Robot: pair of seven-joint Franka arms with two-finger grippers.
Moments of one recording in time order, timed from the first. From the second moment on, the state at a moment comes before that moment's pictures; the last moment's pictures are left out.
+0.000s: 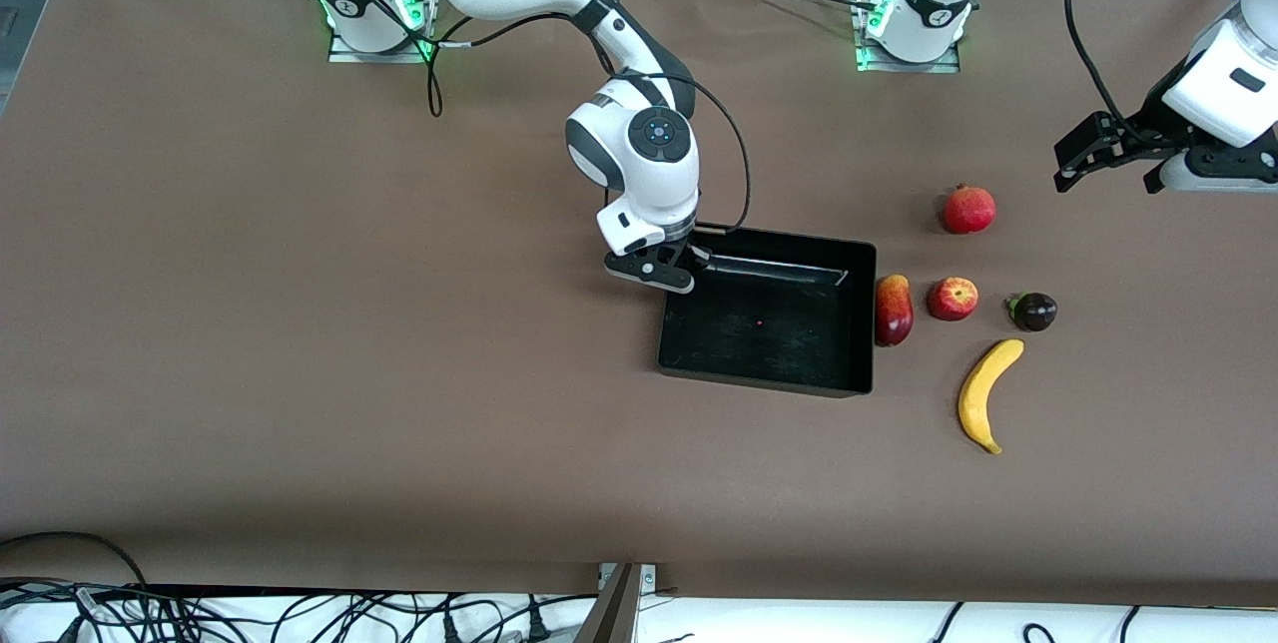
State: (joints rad) left arm 0.01 -0.06 -0.06 -1.71 0.01 1.72 -0.06; right arm 0.89 0.87 -0.08 -1.26 0.01 2.27 1.11
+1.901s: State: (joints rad) left arm 0.00 -0.06 -0.06 -1.69 0.01 1.64 -0.06; right arm 0.05 0.34 -0.18 -2.12 0.28 2.46 -0.36
